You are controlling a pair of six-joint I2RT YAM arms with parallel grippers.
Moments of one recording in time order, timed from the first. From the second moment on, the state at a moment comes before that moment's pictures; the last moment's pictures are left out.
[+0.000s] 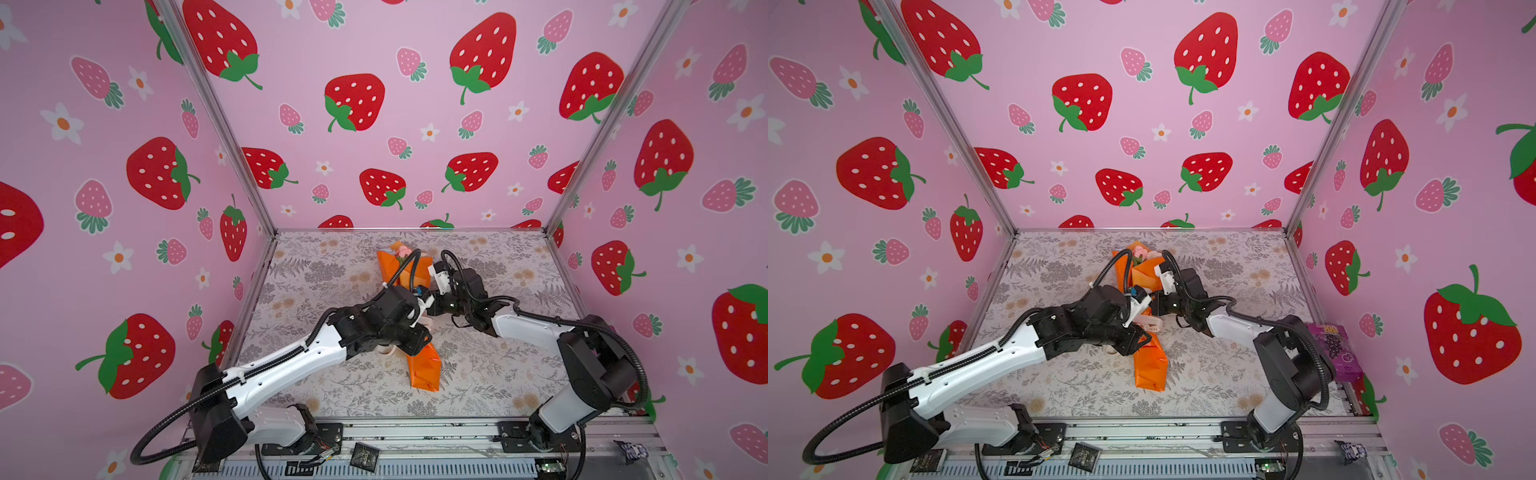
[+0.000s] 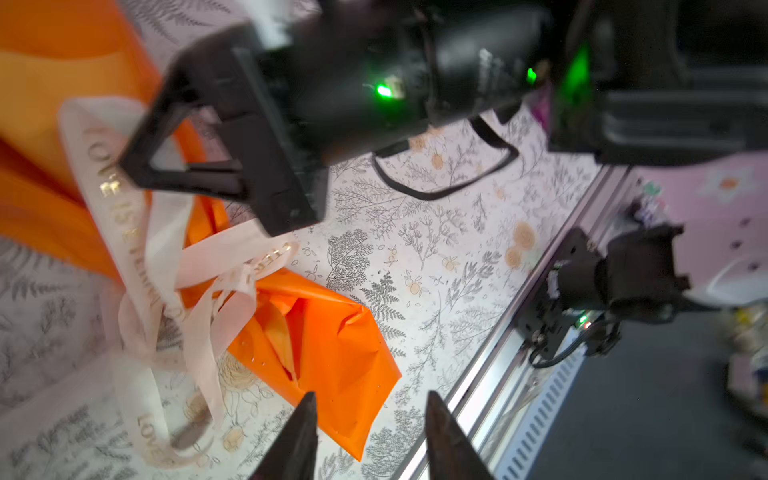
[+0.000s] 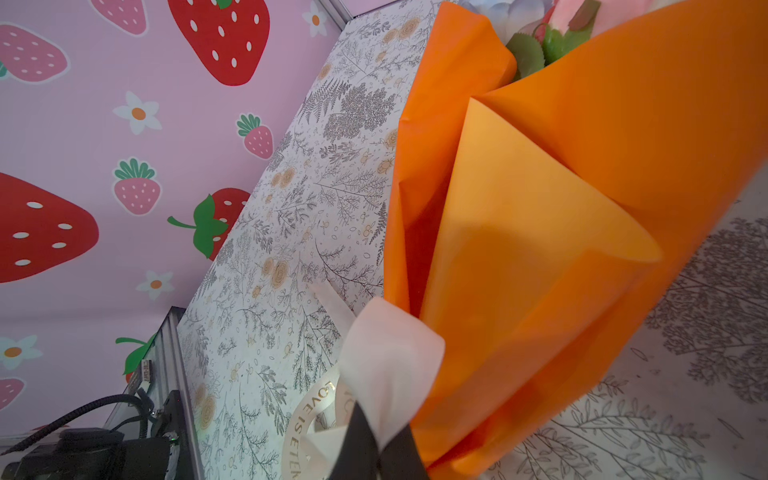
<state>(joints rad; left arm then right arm) -0.85 1.25 1.09 -0.63 0.15 -0.35 0.69 1.62 0.87 0.24 -0.45 0.48</state>
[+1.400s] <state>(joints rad) -0.56 1.63 1.11 -0.35 0.51 -0.28 0.69 1.53 0.85 0.19 -0.47 0.58</state>
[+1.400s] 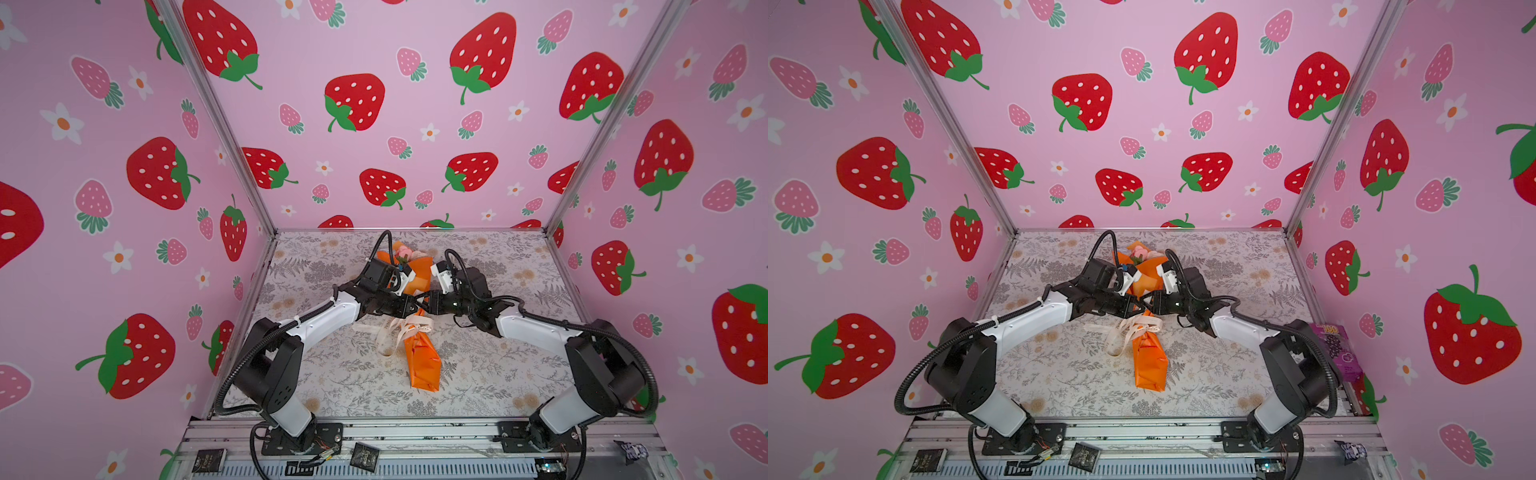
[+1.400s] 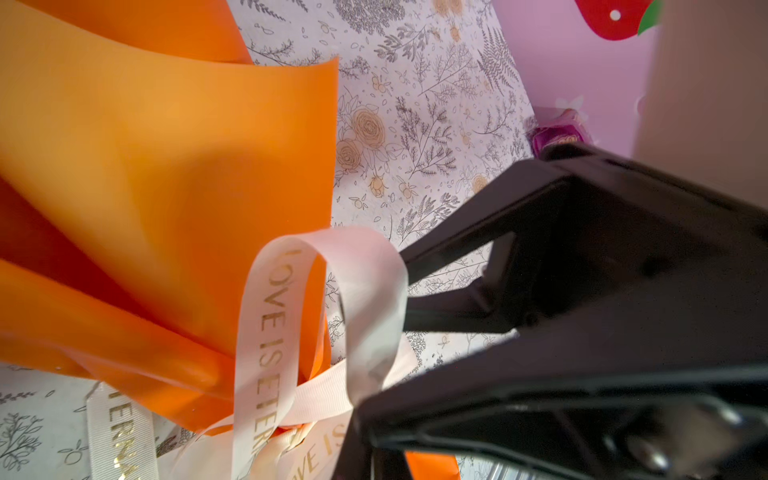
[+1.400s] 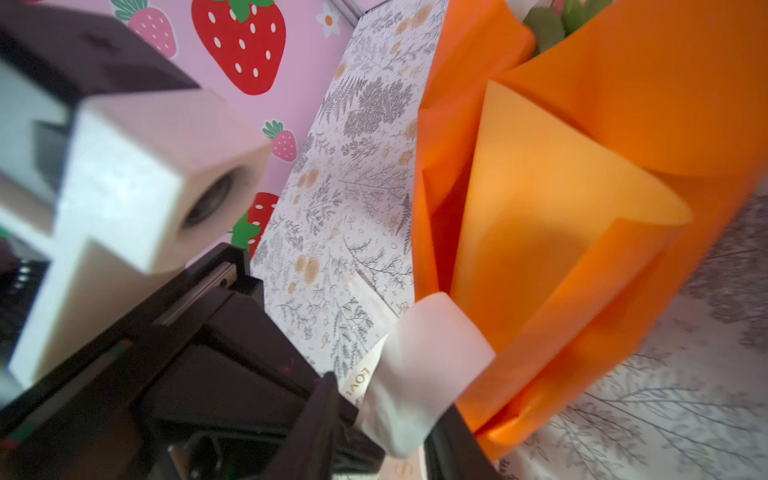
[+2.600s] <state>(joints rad) -0.44 1.64 1.09 -0.31 0.56 -0.52 1.10 1.68 0.99 -0.11 0.03 0.93</state>
